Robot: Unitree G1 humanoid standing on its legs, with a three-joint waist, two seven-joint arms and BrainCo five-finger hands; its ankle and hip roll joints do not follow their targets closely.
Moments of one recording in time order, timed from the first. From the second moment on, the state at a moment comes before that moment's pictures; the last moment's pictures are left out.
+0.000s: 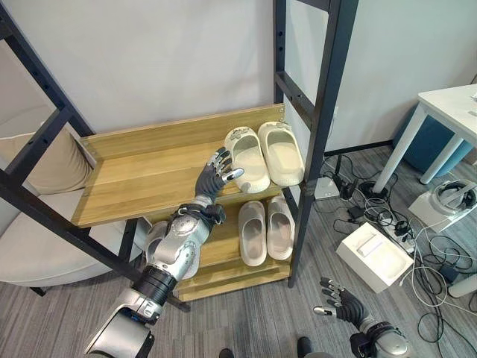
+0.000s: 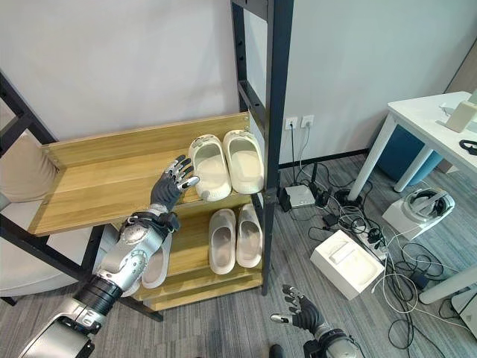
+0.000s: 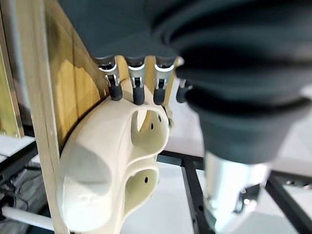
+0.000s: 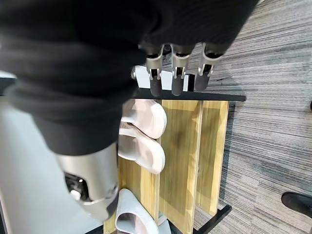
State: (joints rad) left arm -0.47 0.37 -0.39 0.34 -0.69 -0.12 0.17; right arm 0.27 -0.47 0.31 0.28 0.29 -0.03 0.11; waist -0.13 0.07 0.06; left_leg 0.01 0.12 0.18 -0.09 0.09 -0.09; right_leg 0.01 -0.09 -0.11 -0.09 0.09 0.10
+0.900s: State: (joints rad) left arm -0.30 0.52 -0.25 -0.36 -0.49 -0.28 0.10; right arm 0.22 -0.46 0.34 0.31 0.29 -0.06 0.09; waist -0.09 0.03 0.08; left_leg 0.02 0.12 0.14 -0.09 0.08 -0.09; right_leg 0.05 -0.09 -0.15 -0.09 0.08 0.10
